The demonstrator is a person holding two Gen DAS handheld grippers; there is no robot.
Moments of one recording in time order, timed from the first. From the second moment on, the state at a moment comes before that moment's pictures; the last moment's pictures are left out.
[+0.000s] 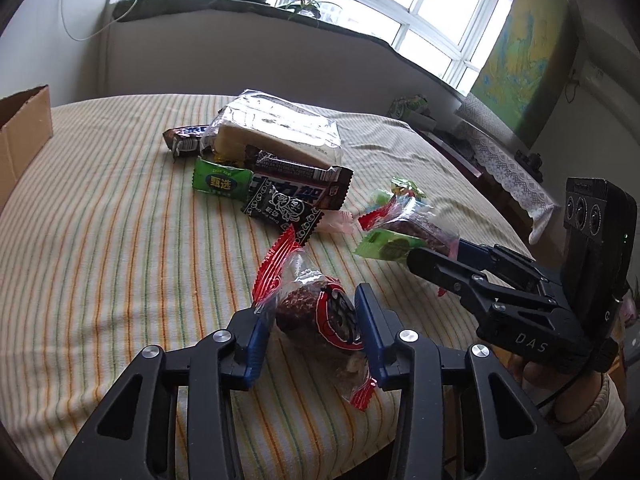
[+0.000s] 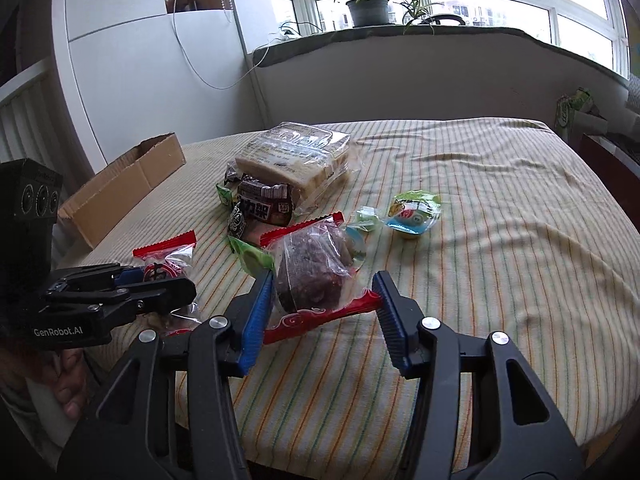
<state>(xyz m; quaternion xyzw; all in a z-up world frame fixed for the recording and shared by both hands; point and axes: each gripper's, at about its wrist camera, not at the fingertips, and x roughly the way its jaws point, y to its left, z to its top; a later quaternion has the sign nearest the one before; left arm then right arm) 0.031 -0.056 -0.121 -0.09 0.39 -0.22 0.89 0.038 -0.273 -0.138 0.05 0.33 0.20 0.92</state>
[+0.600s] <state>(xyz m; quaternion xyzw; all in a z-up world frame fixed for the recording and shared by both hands) 0.029 -0.056 -0.123 -0.09 0.39 -0.21 0.89 0.059 -0.279 -0.146 0.06 0.36 0.24 0.90</state>
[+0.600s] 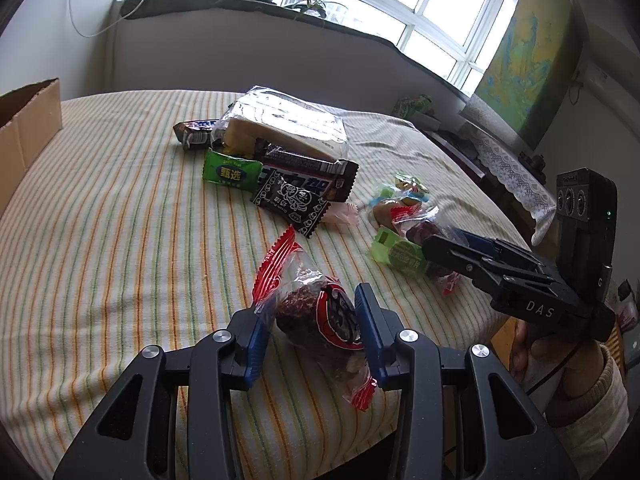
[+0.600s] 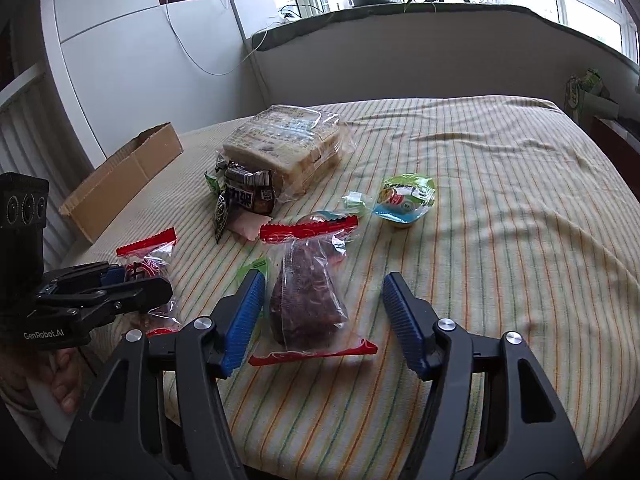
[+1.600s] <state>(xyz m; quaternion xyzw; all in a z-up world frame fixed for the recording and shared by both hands) 0.037 0.000 -0.051 -0.10 0.30 -0.17 0.93 0.059 -0.229 -0.060 0.08 0.29 0.20 0.93</state>
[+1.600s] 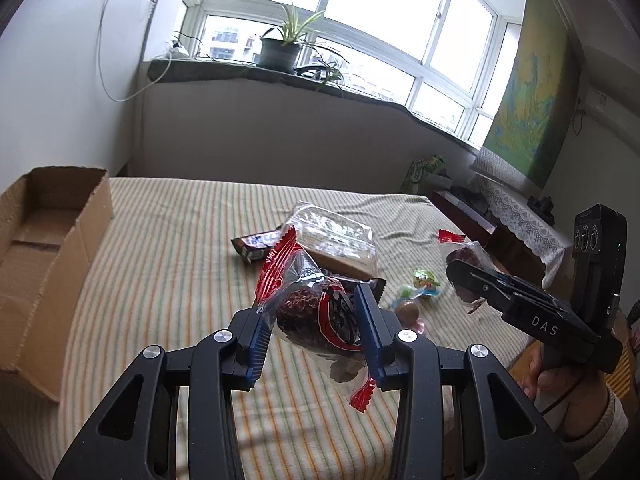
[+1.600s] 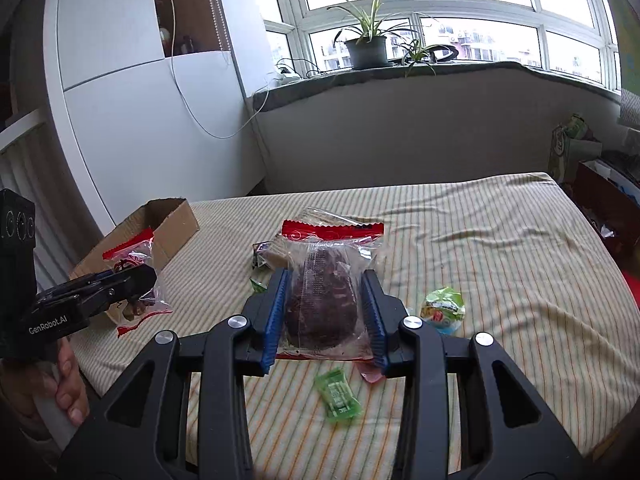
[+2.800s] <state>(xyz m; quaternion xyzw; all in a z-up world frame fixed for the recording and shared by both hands) 0.018 0.254 -0.077 -0.21 0.28 0.07 0.93 0.102 0.097 -0.072 -0.05 0.32 0.42 0.85</state>
